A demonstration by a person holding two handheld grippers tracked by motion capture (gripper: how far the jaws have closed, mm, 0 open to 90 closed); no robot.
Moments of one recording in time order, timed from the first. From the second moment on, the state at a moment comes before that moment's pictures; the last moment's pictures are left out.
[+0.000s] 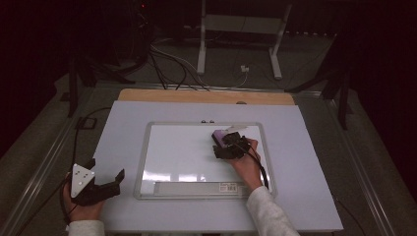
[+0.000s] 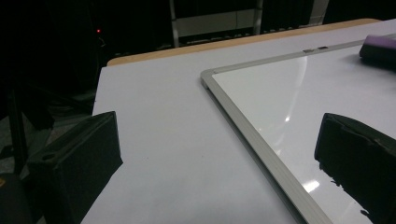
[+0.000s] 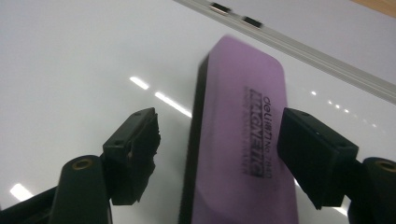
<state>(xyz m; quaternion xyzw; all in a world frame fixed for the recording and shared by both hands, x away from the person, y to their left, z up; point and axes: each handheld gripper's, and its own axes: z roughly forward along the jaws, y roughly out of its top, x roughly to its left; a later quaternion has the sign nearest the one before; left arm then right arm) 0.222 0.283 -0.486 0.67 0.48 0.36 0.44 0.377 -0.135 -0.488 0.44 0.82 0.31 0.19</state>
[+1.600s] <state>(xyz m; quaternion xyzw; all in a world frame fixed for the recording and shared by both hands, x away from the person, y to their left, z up) 0.223 0.278 -0.485 0.68 0.47 0.36 0.44 0.296 -0.235 -0.465 0.54 0.74 0.31 0.24</state>
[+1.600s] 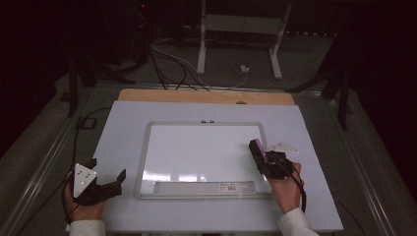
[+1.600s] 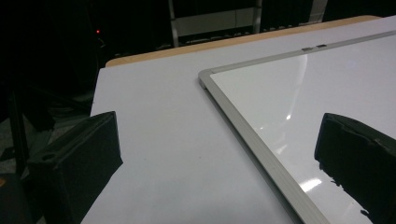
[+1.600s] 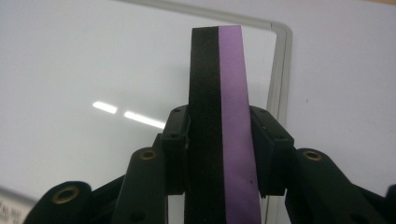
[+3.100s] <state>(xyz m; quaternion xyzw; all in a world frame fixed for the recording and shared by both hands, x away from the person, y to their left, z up) 0.222 0.278 -0.485 0.68 0.47 0.36 0.44 0.260 -0.267 -0.465 0.50 0.73 0.39 0.25</state>
